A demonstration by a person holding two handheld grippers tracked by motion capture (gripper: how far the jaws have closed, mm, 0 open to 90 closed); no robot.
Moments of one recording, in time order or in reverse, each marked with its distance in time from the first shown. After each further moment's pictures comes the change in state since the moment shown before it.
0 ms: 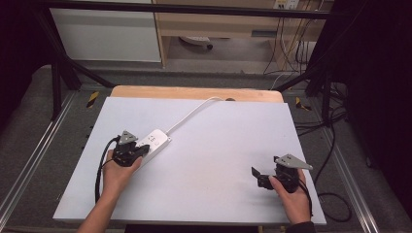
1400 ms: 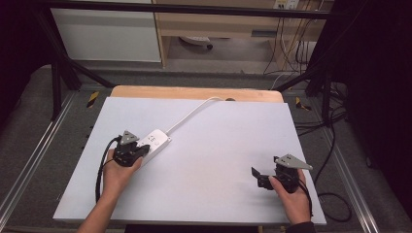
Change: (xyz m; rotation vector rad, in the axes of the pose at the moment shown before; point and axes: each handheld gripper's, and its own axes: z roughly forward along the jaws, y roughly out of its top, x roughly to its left) left arm -0.002 0.001 0.000 0.012 0.016 0.022; right arm 0.000 0.000 0.000 0.003 -0.001 -0.006
